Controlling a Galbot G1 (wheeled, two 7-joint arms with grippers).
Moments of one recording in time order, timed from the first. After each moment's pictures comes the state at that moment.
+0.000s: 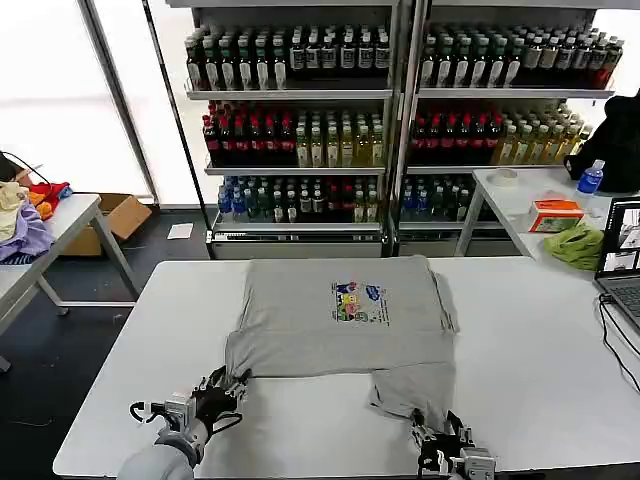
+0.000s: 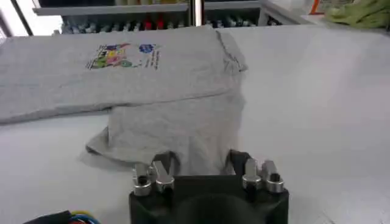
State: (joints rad) left arm 1.40 -1.20 -0.41 -1.97 -0.34 0.57 -0.07; right arm -1.64 1.22 0.31 2.17 0.44 -0.56 0.51
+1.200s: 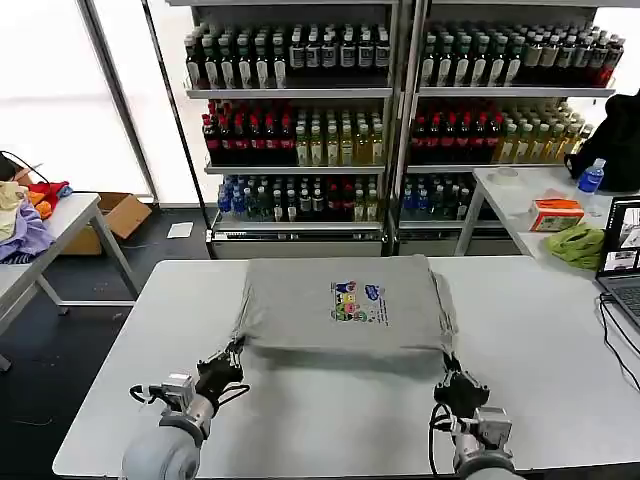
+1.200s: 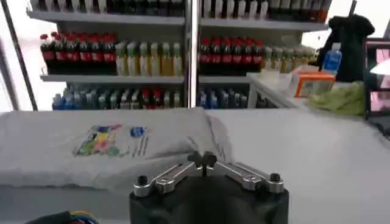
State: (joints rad) left arm 1.28 -1.24 -0.41 -1.96 -0.40 0.44 -0.08; right arm -1.38 1.26 0.40 2.13 0.28 -0.42 0.37
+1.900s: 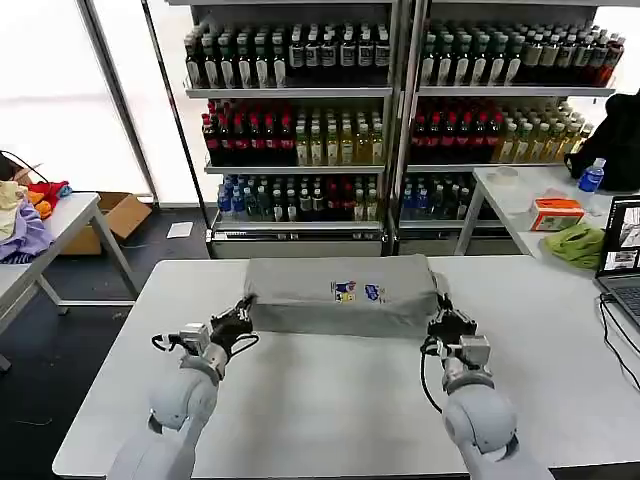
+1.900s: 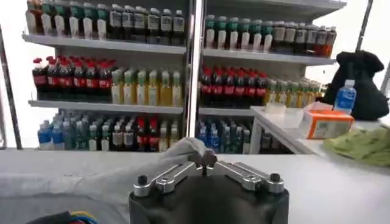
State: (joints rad) left arm 0.98 -1.28 -0.35 -1.68 -0.41 0.42 -0.06; right arm -1.00 1.26 0.32 1.82 0.30 -0.44 0.33
